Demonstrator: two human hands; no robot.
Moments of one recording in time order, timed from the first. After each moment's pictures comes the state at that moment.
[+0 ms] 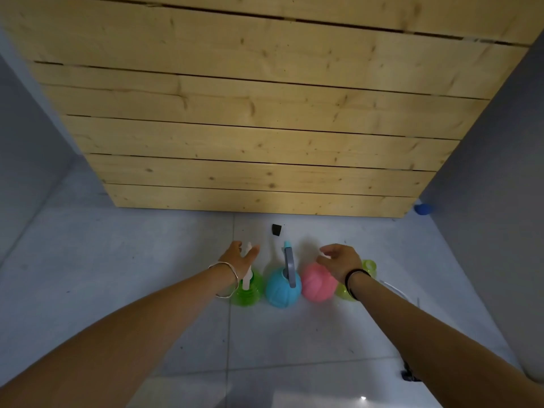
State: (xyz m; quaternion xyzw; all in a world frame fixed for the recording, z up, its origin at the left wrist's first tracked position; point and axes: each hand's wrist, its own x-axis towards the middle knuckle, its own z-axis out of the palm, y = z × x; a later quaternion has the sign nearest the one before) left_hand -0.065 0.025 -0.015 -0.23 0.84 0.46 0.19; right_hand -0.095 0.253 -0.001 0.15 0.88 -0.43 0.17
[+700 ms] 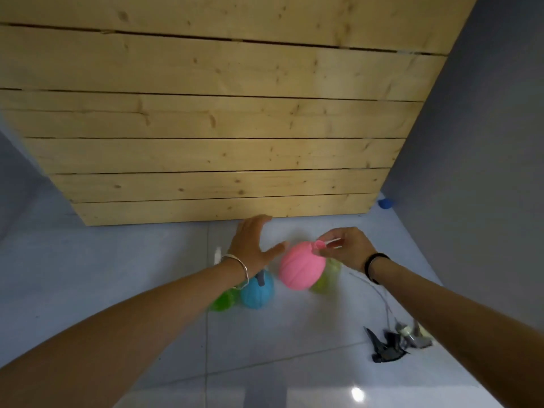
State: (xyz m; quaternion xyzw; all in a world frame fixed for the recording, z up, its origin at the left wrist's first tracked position) left_hand -0.063 0.101 0.048 0.03 0.91 0.42 0.03; right_hand -0.084 0.328 0.070 0.01 0.89 -0.43 0.14
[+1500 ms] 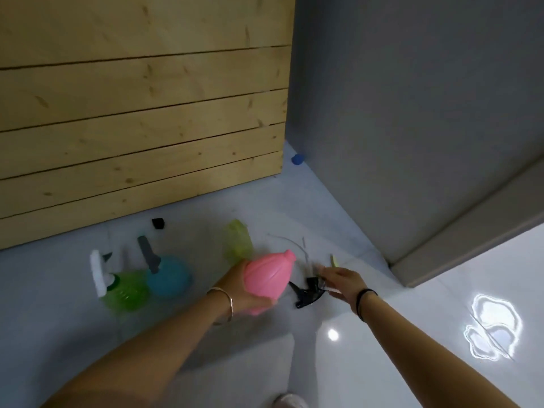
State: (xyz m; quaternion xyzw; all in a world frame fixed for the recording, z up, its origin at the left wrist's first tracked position) left_hand 0.006 0.264 -0.040 0.07 0.86 0.41 0.29; right_hand 0.058 0.509 -0.032 0.40 0.66 -0.62 0.14
